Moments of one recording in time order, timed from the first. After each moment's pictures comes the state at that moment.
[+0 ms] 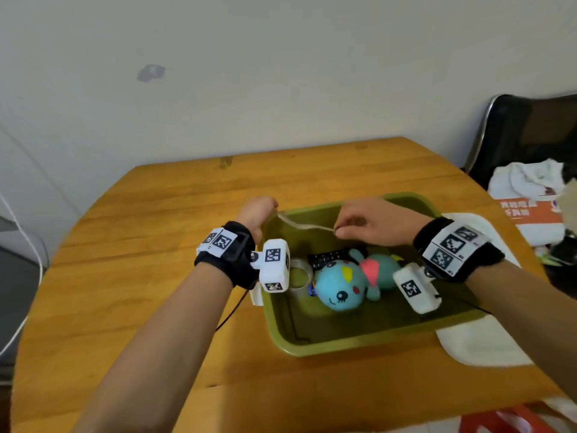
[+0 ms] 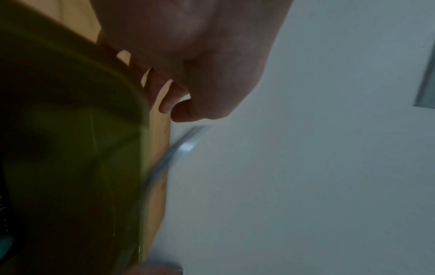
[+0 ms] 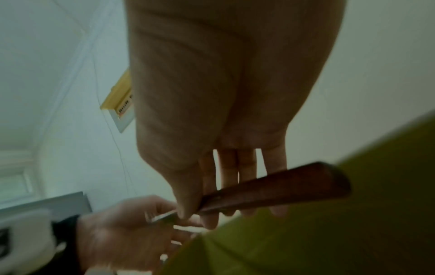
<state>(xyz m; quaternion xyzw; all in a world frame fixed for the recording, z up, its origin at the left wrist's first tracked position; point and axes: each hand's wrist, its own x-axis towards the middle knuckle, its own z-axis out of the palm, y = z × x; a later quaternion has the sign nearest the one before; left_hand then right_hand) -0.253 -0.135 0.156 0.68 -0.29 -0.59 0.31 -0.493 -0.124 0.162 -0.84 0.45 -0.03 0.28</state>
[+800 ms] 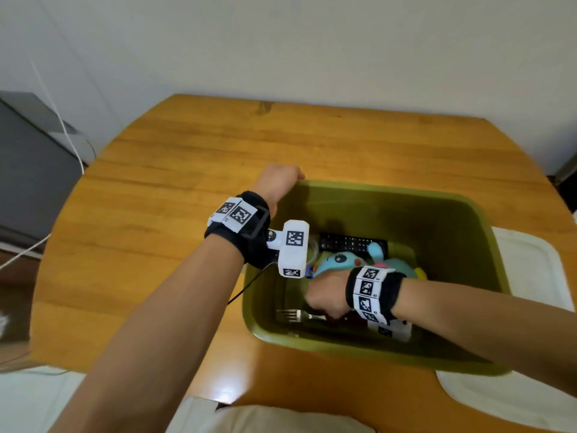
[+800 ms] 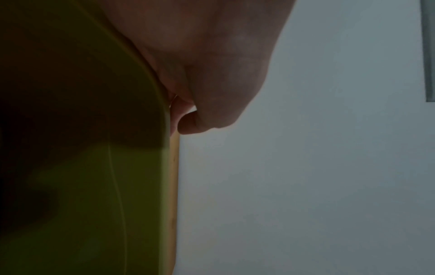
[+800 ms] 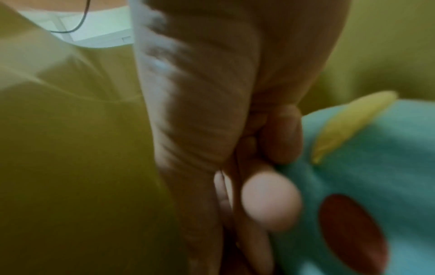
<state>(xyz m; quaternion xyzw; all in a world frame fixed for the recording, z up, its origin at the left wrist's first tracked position) -0.282 -0.152 0.130 0.75 -0.25 -0.53 0.31 -0.427 -0.089 0.032 -0.90 0.05 0.41 0.13</state>
